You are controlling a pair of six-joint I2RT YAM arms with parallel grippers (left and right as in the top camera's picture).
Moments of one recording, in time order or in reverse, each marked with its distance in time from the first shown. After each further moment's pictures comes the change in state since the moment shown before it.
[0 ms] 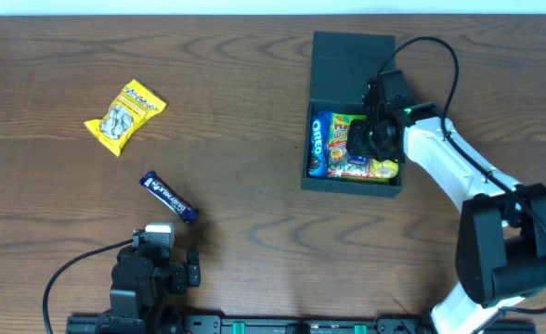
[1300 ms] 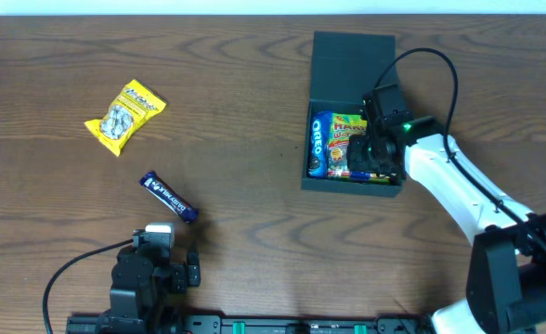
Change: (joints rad) left arm 0.000 0.000 0.000 0.000 0.000 0.000; right arm 0.052 -0.130 -0.093 -0.056 0.058 0.008
